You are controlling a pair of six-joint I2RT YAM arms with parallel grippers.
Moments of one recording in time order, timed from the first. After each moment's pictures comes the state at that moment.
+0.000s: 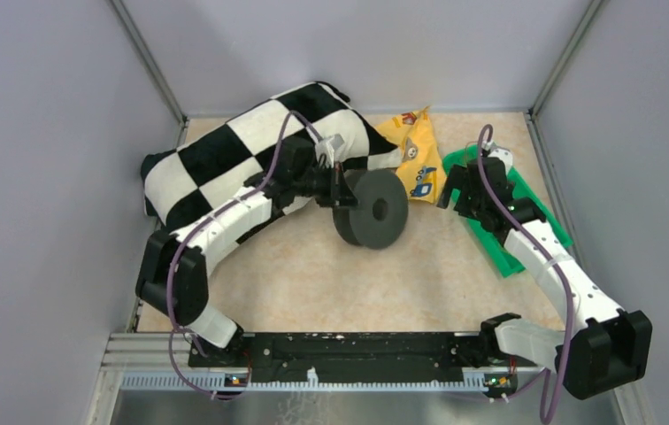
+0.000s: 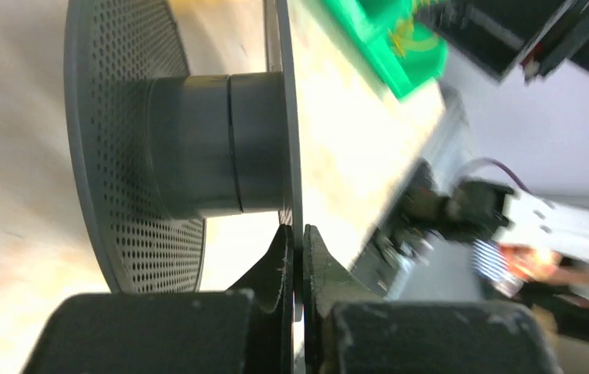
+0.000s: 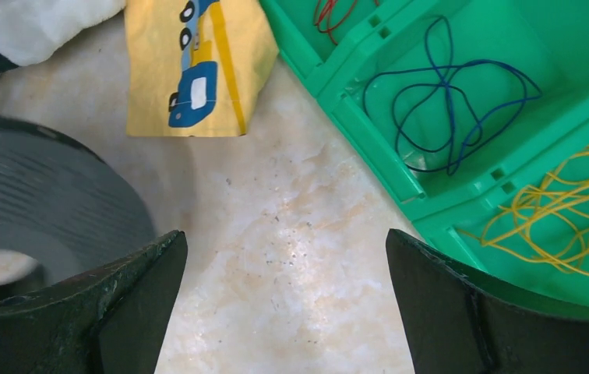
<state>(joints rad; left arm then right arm) -0.51 1.58 1.11 -0.17 0.73 -0.59 0.30 1.12 0.95 -0.58 0.29 0.48</state>
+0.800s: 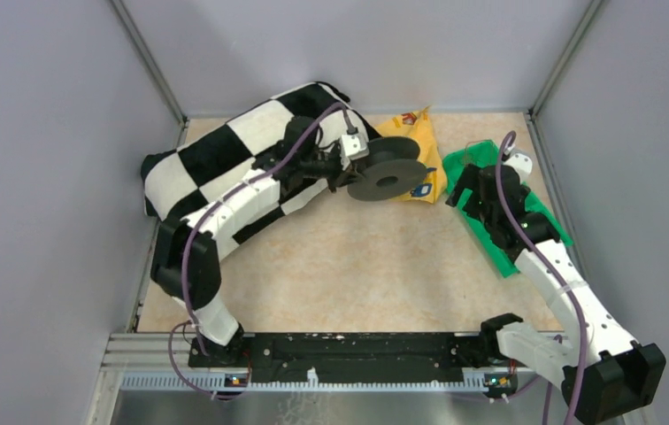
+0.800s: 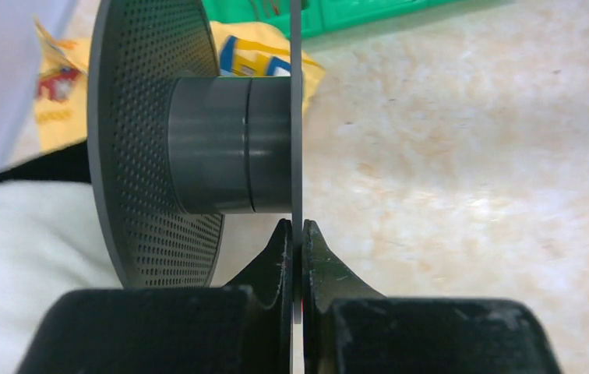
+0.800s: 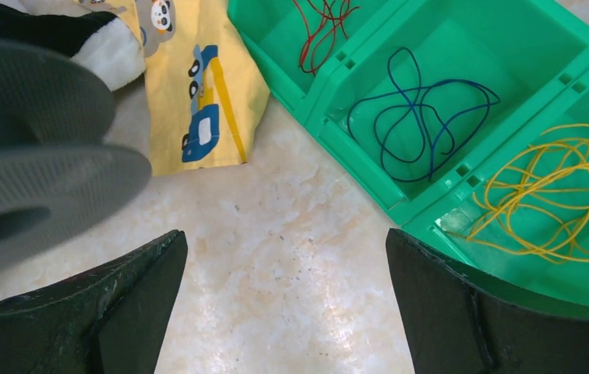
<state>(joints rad) -0.55 1.61 1.30 -0.19 0.69 0.44 0.30 0.96 0.90 -0.57 0.39 0.55</state>
